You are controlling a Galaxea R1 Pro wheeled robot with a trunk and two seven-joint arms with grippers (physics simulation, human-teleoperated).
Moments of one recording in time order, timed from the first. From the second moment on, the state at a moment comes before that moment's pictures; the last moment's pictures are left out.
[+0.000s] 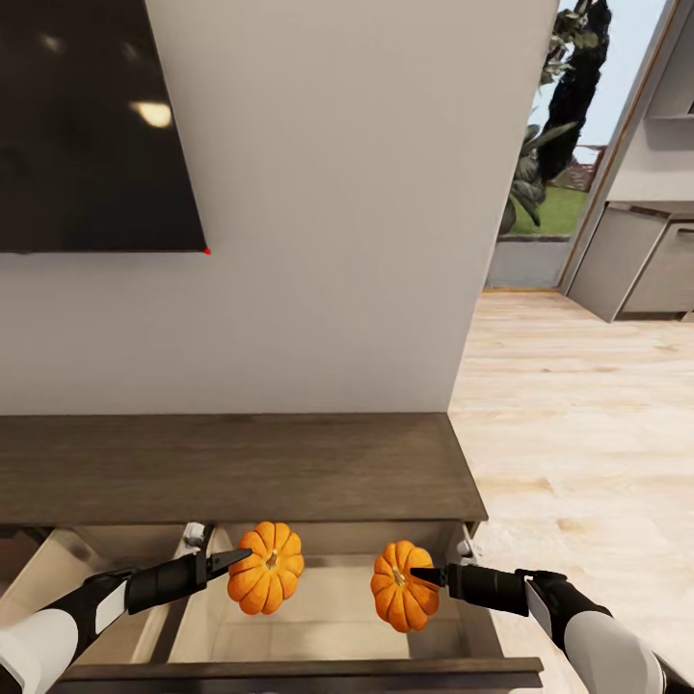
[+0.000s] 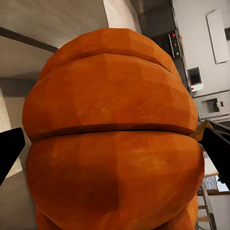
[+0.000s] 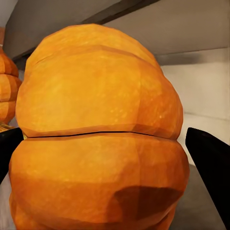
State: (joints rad) left arm -0.75 0.30 -0.63 -0.09 0.91 0.30 -1.40; right arm -0.72 -0.11 -0.81 -0.19 0.68 0.29 1.16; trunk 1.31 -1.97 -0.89
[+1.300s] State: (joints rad) left arm -0.74 0.27 -0.51 -0.14 0.91 0.31 -0.96; right arm -0.77 -0.11 -0.82 -0.13 0.53 0.43 0.86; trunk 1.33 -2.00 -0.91
